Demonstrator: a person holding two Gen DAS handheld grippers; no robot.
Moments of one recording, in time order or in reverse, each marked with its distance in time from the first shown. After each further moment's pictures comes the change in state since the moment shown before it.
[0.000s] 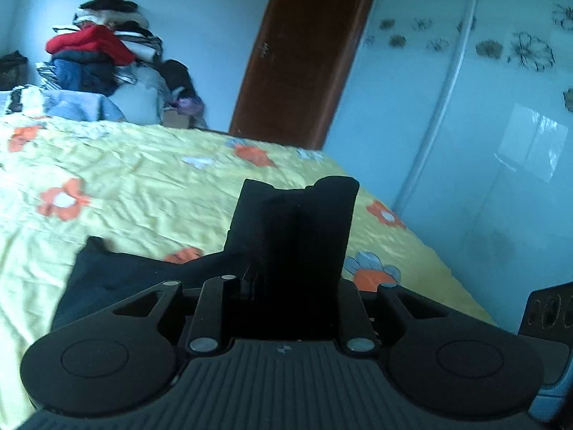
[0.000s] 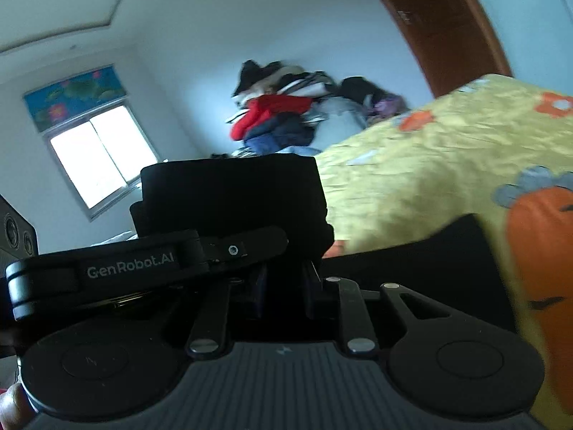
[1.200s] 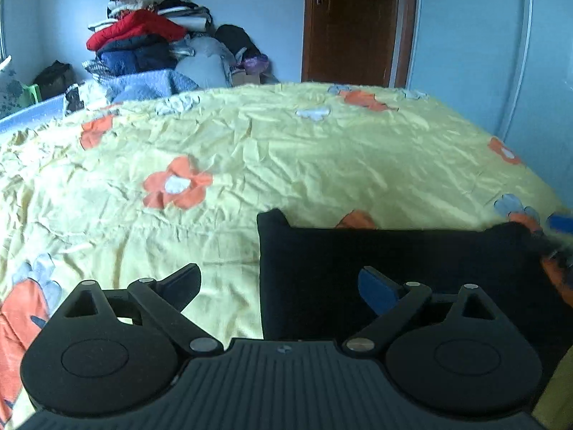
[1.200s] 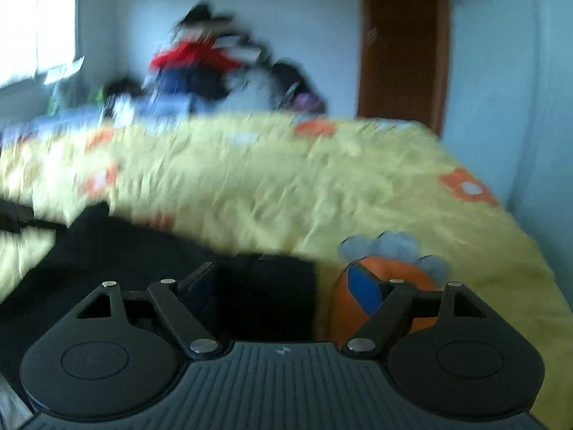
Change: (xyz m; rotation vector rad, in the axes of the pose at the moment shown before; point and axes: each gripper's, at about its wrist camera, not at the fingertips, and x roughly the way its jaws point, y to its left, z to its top) left arm 0.028 0.105 0.011 0.129 0.198 0.302; right arm 0.012 -0.037 0.030 -0.395 0.061 -0.462
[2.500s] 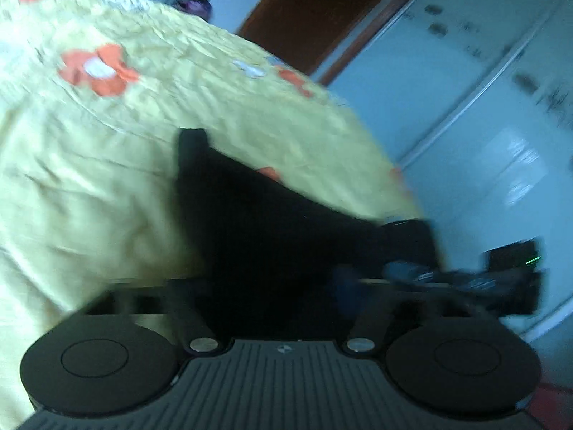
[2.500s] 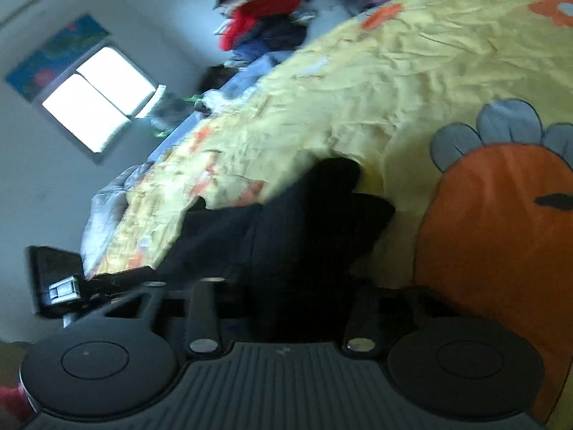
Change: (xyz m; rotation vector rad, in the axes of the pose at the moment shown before) left arm 0.029 0.041 -0.039 -0.309 0.070 -0.476; right arm 0.067 -0.051 -0.014 0.410 0.317 0.607
